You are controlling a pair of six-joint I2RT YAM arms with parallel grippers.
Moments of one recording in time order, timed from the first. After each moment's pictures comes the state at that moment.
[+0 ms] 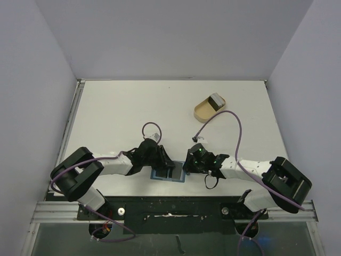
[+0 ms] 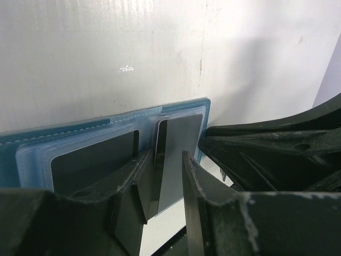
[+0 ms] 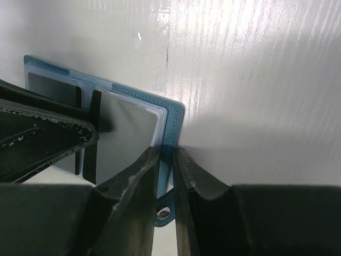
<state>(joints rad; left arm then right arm) -0.81 1.56 0.54 0.29 0.17 -1.10 0.85 1.37 0.53 -0.06 0.08 0.84</state>
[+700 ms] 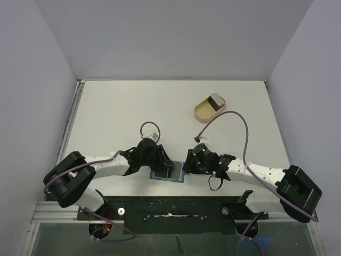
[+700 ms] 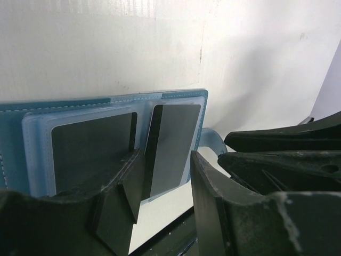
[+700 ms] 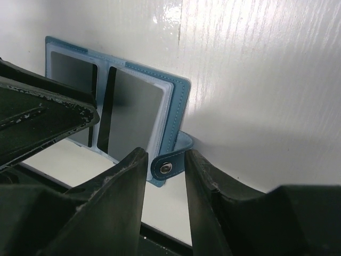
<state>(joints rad) -0.81 1.47 0.55 0.17 0.16 -1.11 0.86 1.23 0.55 -0.21 0.07 0.86</state>
